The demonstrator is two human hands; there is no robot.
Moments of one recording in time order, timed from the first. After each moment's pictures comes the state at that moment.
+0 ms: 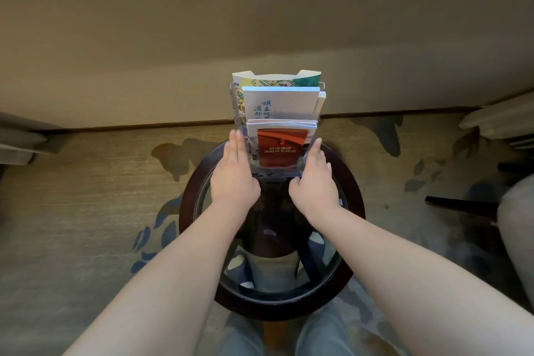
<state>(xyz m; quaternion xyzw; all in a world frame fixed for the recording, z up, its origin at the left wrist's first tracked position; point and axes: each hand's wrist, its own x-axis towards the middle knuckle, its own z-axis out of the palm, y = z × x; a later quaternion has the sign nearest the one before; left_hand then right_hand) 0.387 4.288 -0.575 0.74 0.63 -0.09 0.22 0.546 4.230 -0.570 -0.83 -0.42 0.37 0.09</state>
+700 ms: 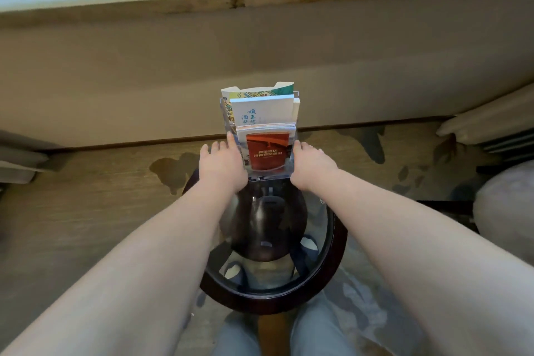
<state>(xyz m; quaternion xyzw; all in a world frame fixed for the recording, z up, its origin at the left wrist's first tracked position) 0.399 4.310 -0.518 0.78 0.56 -0.26 0.11 0.584 4.251 -0.502 -0.75 -0.55 0.35 -0.12</state>
